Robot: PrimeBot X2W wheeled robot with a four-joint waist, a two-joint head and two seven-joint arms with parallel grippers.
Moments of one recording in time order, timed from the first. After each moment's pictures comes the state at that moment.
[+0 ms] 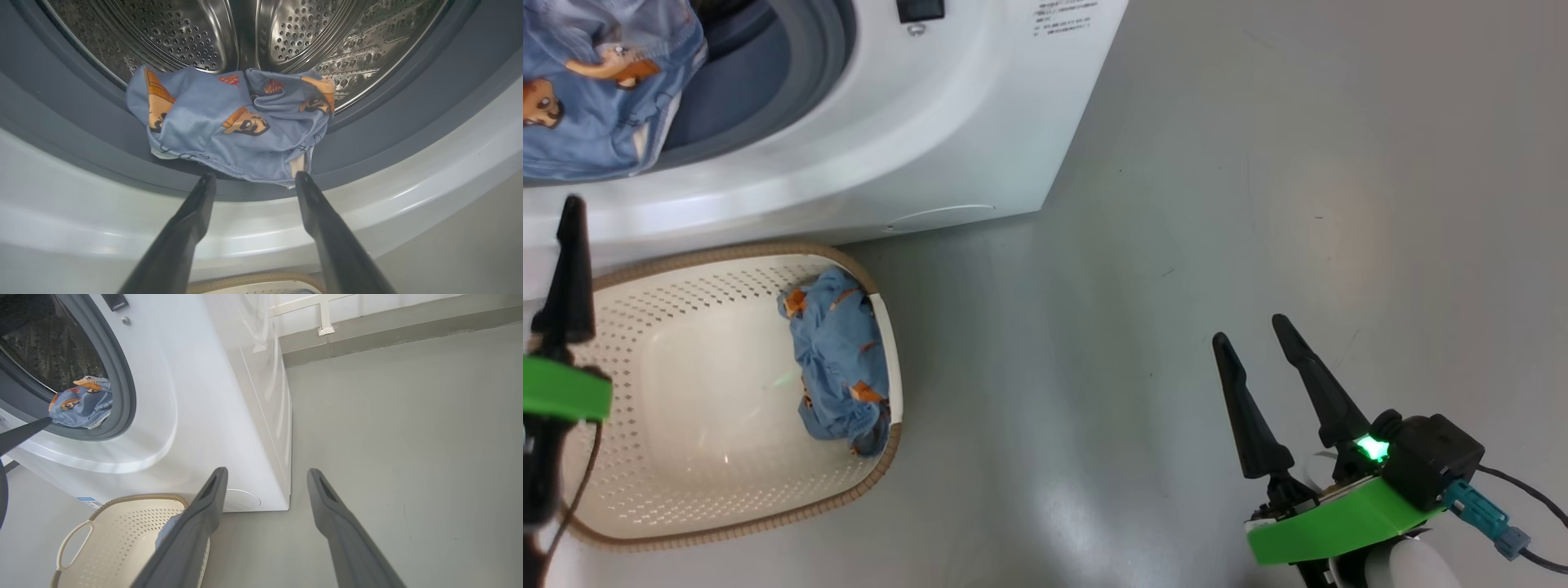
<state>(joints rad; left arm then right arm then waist) -0.43 0.52 -0.16 0.26 -0.69 -0.13 -0.26 -0.11 -0.05 0.17 -0.03 0.30 0.12 -0.25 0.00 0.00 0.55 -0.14</state>
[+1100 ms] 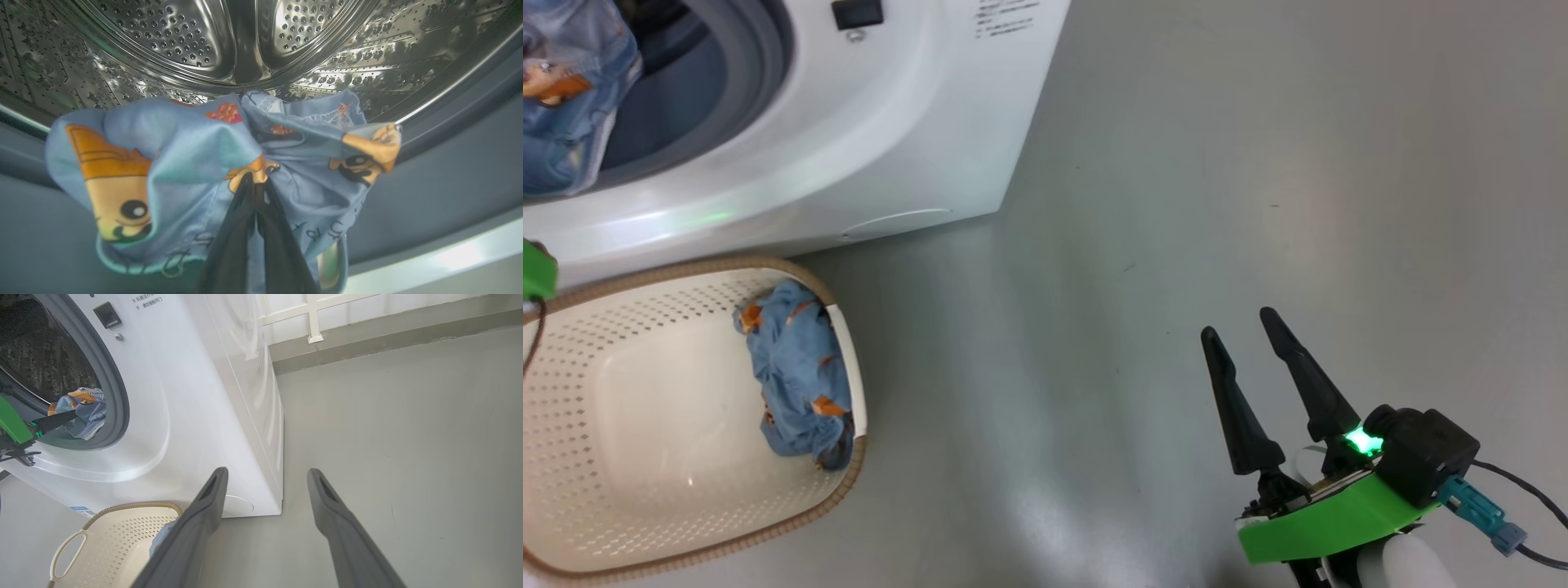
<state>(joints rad) -0.90 0.58 -0.52 0.71 -0.86 -0.13 -0.26 -0.12 -0.05 0.20 -0.04 0.33 0.12 -0.25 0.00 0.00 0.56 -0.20</state>
